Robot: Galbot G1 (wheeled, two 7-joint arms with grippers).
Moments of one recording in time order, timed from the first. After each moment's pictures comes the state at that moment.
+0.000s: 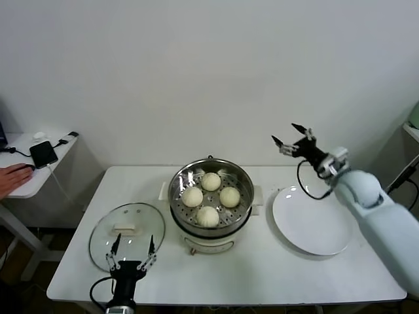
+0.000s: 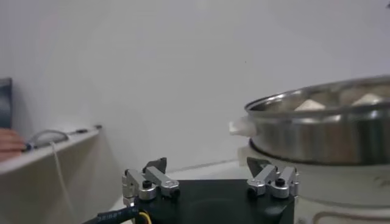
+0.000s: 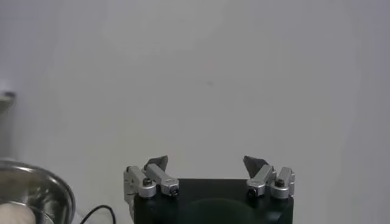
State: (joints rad) left arm 1.73 -1.45 -0.47 -2.01 0.18 -0.14 -0.23; right arm -0.74 0.80 0.19 1.52 0.59 0.01 -0.19
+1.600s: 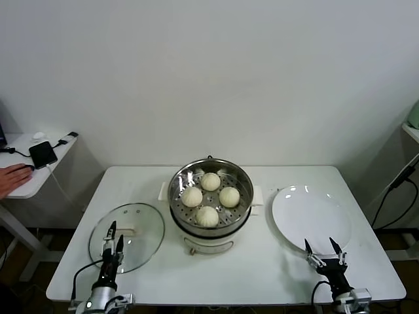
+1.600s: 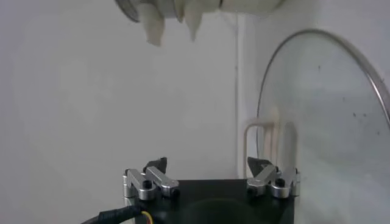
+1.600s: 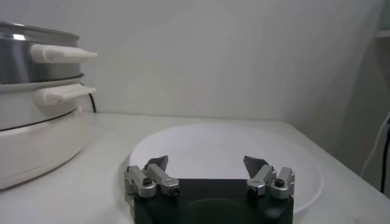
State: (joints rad) left arm 1.46 -1.29 -0.53 -1.58 1.28 0.12 -0.39; right arm -1.55 1.17 0.60 1.63 0.37 0.21 -0.06
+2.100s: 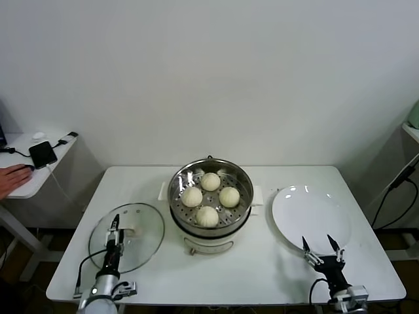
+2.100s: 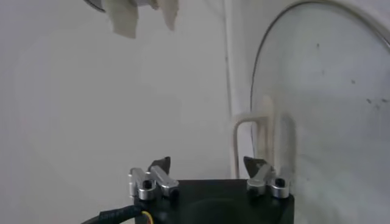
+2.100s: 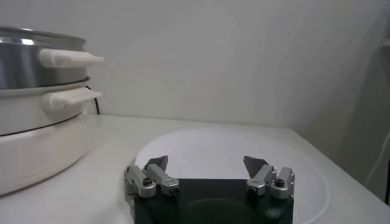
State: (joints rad) left arm 1.36 -1.28 -0.51 -1.47 1.33 0.15 -0.37; right arm -1.54 1.17 0.60 1.66 0.34 0.19 -0.05
